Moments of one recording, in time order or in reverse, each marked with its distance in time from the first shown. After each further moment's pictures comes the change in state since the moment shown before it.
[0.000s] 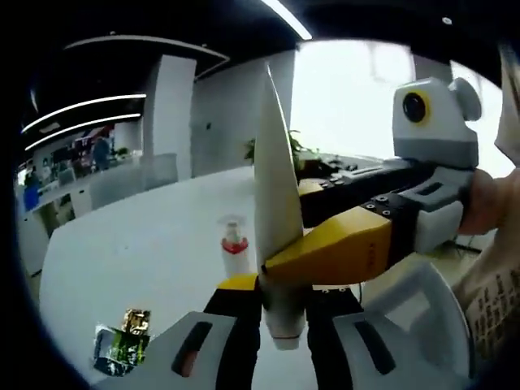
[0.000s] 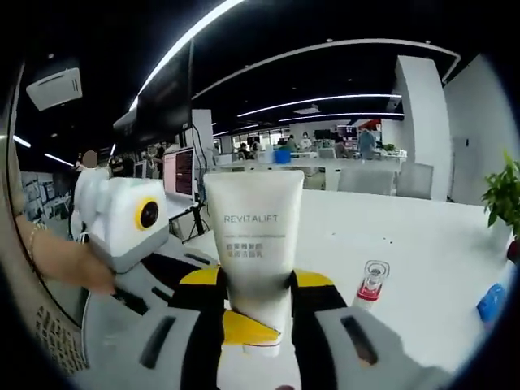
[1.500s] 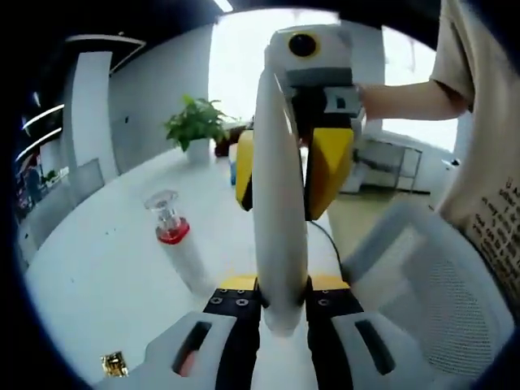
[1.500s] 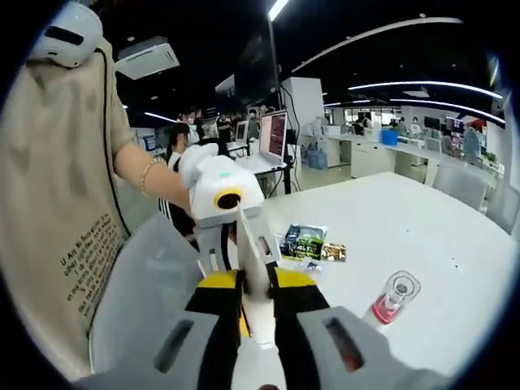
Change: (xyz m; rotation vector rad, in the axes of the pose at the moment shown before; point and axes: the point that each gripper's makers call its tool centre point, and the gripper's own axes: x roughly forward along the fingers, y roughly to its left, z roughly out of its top) left arm 0.059 -0.014 -0.061 0.221 0.182 -0.354; right arm -0.003 -0.021 -0.049 -0.208 0.189 0.608
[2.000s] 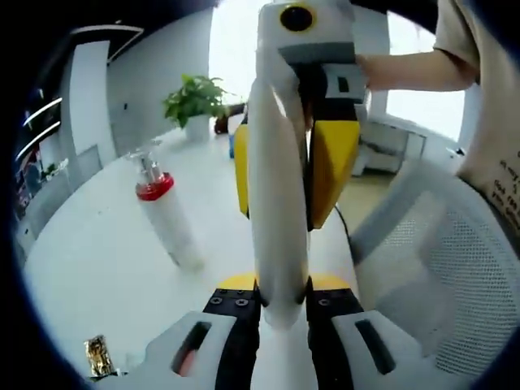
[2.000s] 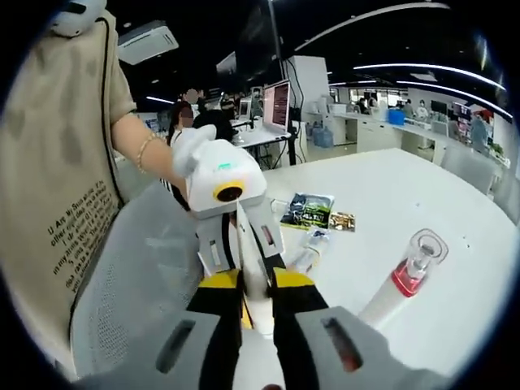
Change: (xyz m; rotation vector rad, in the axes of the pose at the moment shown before) left arm 0.022 0.000 -0.042 -0.009 0.074 0.008; right arm 0.015 0.000 -0.045 0.020 0.101 0.039
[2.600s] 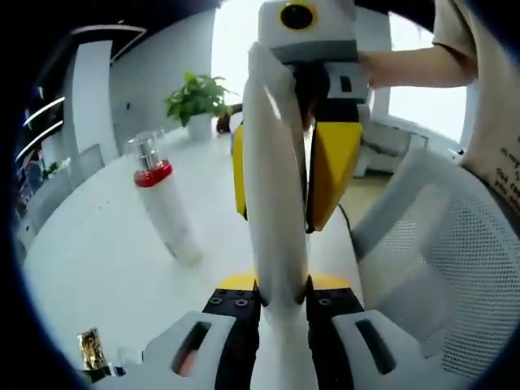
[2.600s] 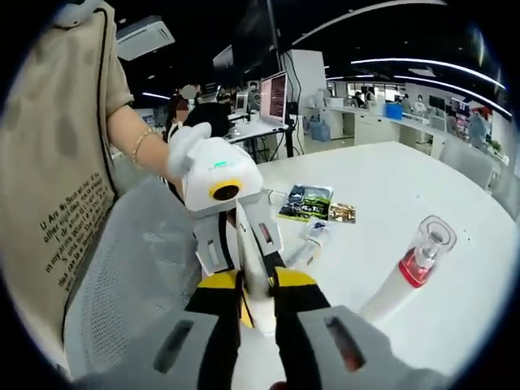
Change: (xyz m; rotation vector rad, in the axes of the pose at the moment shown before) left arm 0.001 0.000 -0.013 0.001 -0.019 0.014; right arm 0.007 0.003 -0.009 0.007 0.014 -0.029
